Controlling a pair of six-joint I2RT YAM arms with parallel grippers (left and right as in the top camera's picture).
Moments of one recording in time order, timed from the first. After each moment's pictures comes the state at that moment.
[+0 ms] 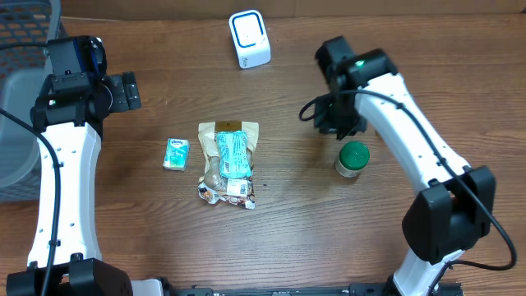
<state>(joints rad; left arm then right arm) 0.16 1.55 1.45 -0.79 -0.18 0.01 0.38 1.90 1.70 -1.29 0.01 0.46</state>
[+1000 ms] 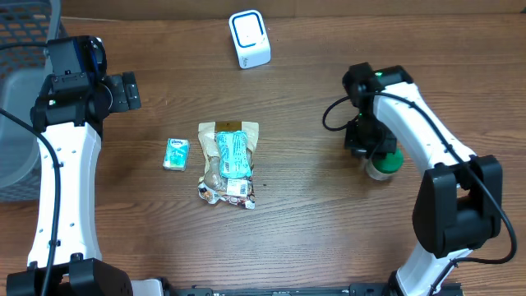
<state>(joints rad) 0.16 1.55 1.45 -0.79 -0.18 0.01 0.22 1.91 1.50 -1.36 0.14 0.46</state>
